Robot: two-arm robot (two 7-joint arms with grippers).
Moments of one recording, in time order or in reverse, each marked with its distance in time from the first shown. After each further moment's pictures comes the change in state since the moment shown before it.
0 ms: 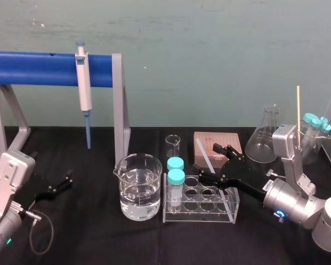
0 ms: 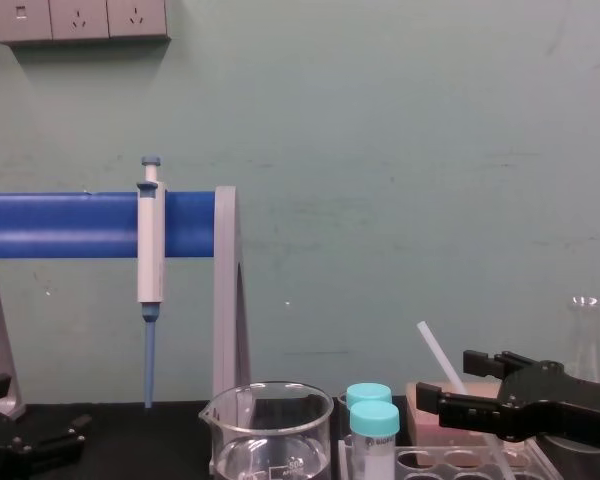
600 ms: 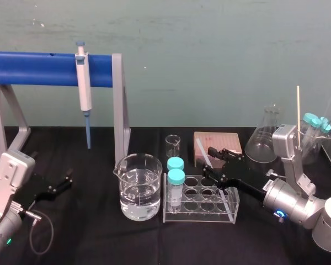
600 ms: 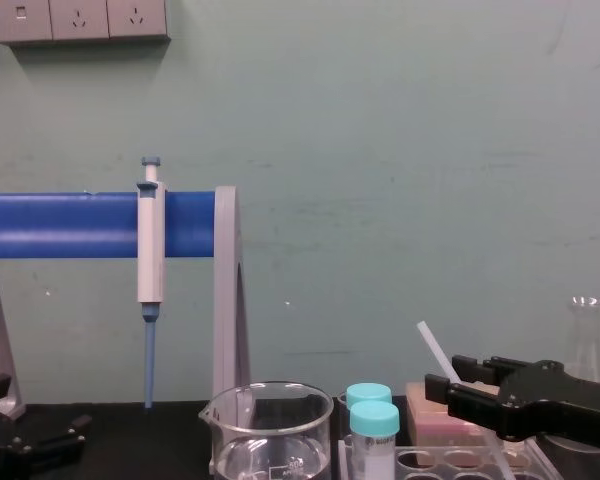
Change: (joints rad) left arm 0.000 0.000 0.000 0.000 0.000 0.000 0.000; right arm 0.000 0.000 0.000 0.000 0.000 -0.001 0.000
